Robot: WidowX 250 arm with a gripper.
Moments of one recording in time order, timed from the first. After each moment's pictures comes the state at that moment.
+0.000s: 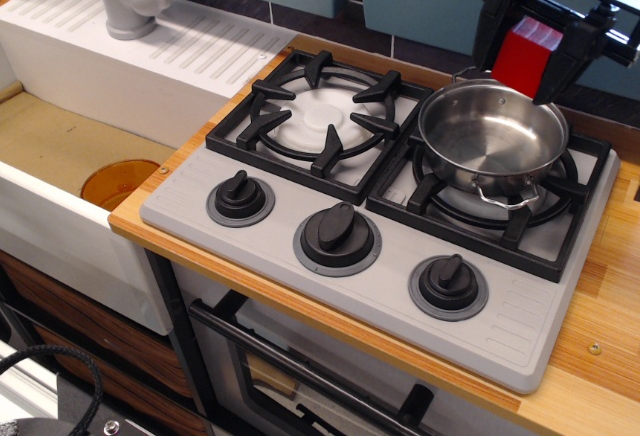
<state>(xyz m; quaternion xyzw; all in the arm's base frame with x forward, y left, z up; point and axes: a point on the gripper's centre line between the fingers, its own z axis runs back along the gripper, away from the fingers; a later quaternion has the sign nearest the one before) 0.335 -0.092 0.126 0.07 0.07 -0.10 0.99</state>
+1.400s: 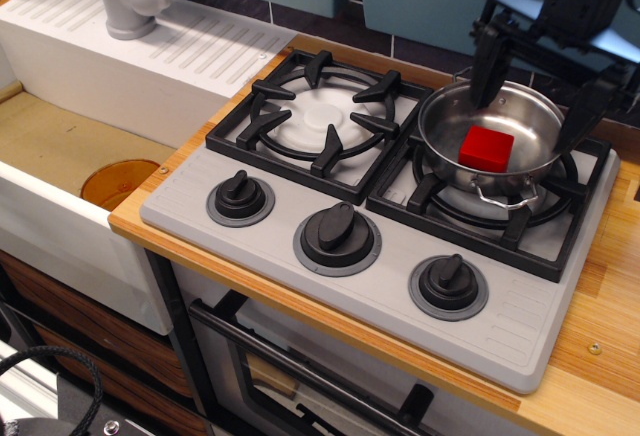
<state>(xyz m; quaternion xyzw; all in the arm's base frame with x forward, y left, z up) 0.335 -0.112 0.100 0.06 0.07 -0.09 0.99</state>
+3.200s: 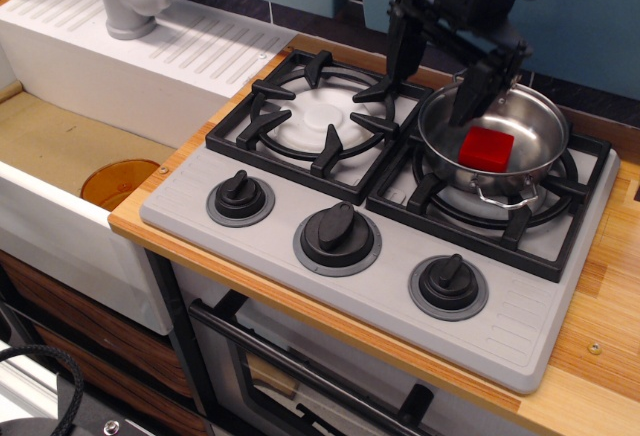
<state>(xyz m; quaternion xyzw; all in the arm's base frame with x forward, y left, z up) 0.352 -0.037 0.083 0.07 0.01 -0.14 0.99</state>
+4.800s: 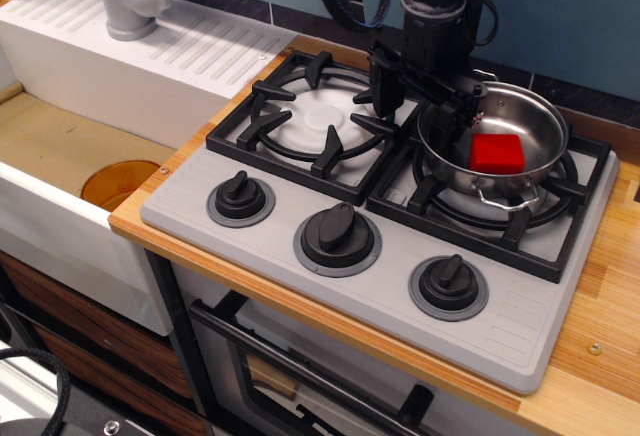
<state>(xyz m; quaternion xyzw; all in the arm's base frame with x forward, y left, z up) 0.366 -0.022 0.036 0.04 -0.05 -0.15 0.99</state>
